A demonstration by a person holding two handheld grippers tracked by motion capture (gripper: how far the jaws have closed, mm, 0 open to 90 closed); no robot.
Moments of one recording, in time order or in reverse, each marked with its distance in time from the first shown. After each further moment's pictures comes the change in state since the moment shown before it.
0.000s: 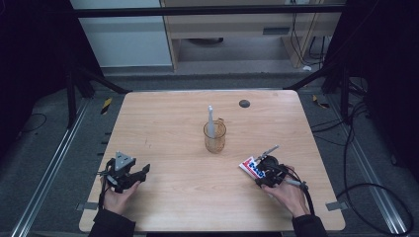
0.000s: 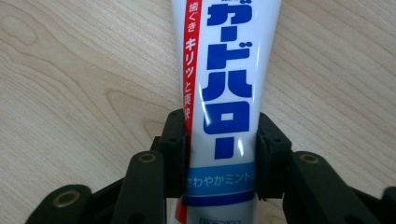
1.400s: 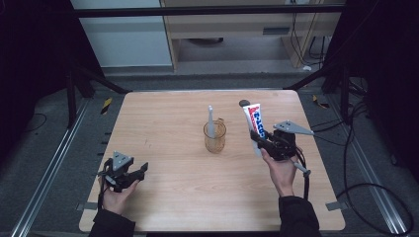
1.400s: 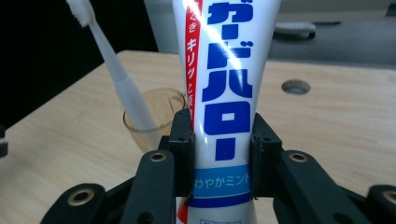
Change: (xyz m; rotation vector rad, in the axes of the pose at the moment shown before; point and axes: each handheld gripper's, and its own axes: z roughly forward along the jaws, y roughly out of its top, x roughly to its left) left arm 0.003 0.000 -0.002 -0.021 0.027 -0.027; right arm -0.015 0.037 -0.074 -0.802 0.041 0.244
